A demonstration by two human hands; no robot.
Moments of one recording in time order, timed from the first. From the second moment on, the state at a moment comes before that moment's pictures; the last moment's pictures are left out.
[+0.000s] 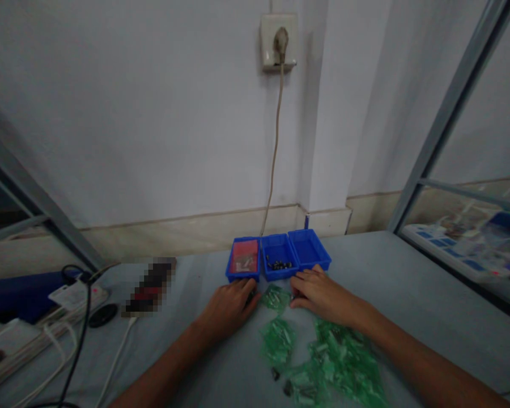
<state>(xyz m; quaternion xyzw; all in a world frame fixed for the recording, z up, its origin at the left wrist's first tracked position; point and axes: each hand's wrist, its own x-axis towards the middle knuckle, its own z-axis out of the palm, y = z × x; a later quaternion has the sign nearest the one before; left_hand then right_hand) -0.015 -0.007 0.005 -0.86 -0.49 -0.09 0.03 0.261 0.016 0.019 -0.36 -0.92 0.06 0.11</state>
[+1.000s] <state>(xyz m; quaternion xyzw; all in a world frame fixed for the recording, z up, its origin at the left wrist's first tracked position) -0.008 -0.009 0.007 -0.85 -0.52 -0.06 0.05 0.231 0.029 0.033 -0.30 -0.52 0.63 0.50</state>
